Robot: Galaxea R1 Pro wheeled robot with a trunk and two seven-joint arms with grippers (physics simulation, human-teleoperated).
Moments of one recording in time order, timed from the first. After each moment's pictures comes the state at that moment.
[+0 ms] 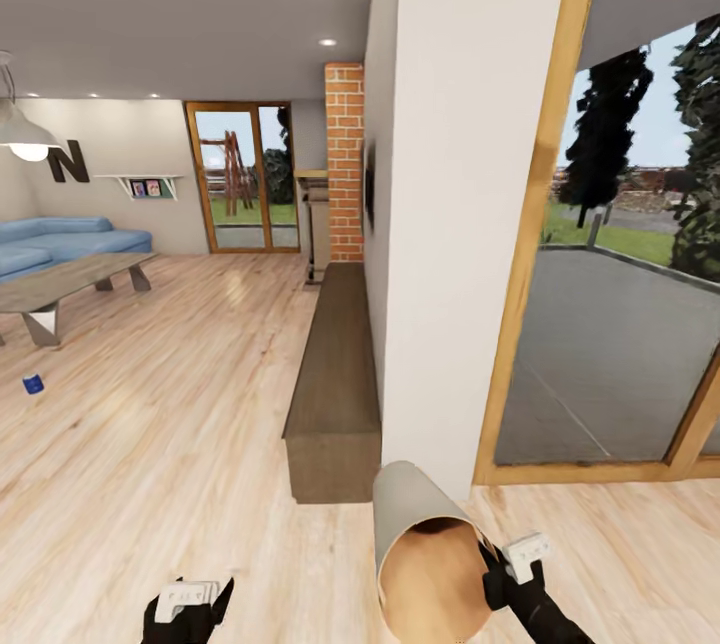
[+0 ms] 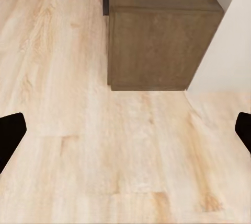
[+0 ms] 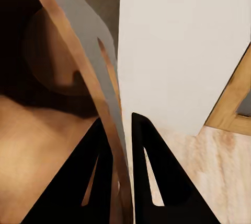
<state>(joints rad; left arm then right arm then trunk) -0.07 0.13 0.01 -0.82 0.16 -0.21 -0.19 -0.11 -0.08 -0.04 -0.93 0.09 -0.21 0.28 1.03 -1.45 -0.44</state>
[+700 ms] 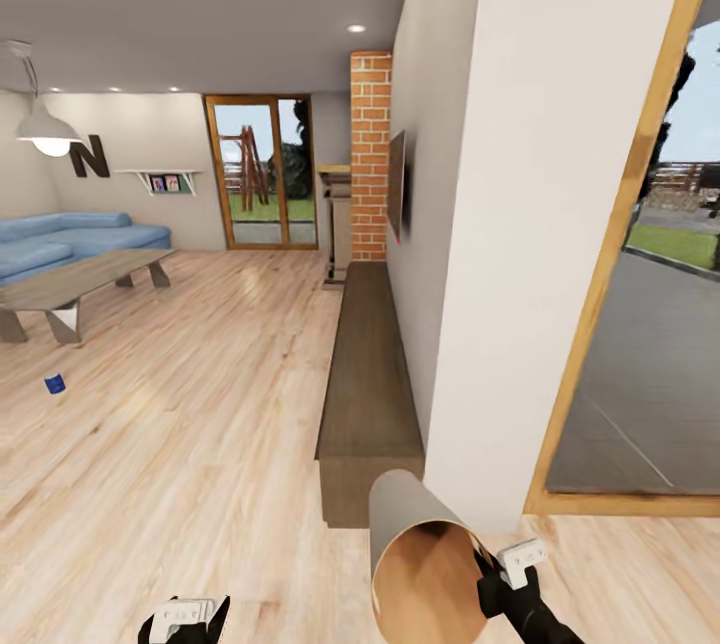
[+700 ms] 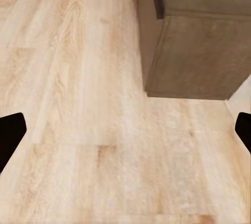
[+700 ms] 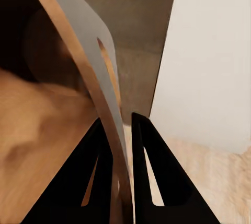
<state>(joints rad) -0.07 0.13 0.01 -0.74 0.17 -0.27 -0.19 -0.10 -0.06 -0.03 -0.94 0.09 -0.15 0.27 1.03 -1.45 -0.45</state>
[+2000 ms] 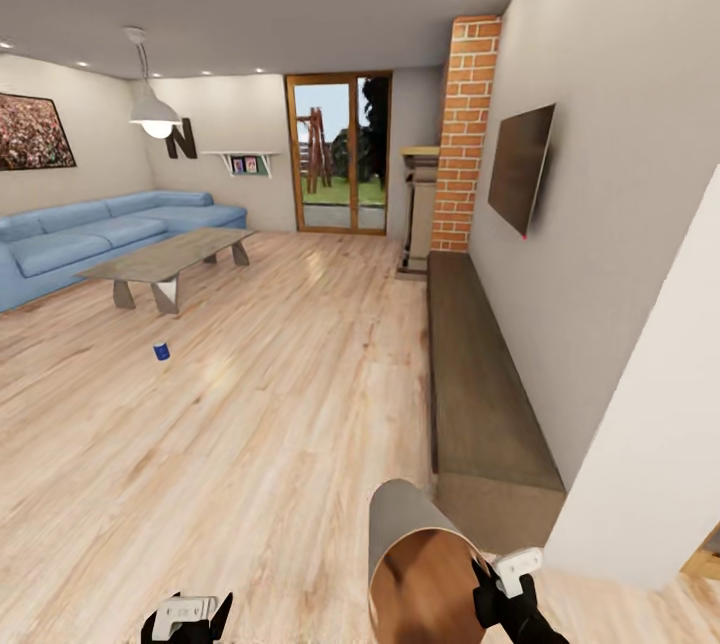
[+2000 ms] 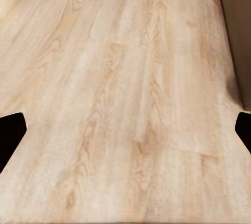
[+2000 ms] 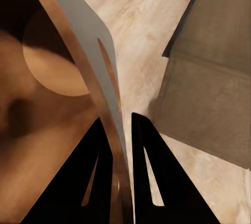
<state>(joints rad) -0.07 0.12 0.00 -0.75 0.17 -0.27 -0.19 -0.10 -0.06 0.01 -0.90 0.09 -0.14 0.20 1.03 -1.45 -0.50</state>
